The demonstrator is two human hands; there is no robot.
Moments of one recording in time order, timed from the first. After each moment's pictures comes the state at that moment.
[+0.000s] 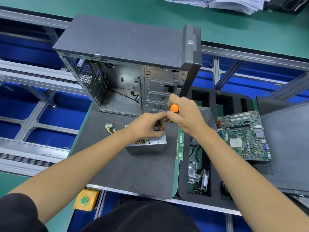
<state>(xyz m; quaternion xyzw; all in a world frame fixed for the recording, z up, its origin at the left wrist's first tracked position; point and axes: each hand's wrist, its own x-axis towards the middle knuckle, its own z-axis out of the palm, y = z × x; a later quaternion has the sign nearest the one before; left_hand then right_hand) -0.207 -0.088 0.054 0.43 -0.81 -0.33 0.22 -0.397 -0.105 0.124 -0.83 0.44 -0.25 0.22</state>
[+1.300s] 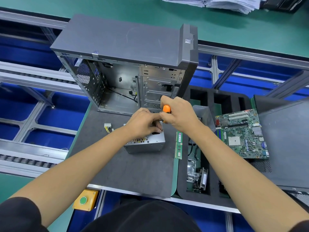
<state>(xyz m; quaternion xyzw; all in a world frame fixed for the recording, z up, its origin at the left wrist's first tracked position) -0.203 -0.093 0.046 0.49 -0.83 -0.22 0.14 -0.387 -0.108 0.113 -0.87 0.42 -0.22 0.16</state>
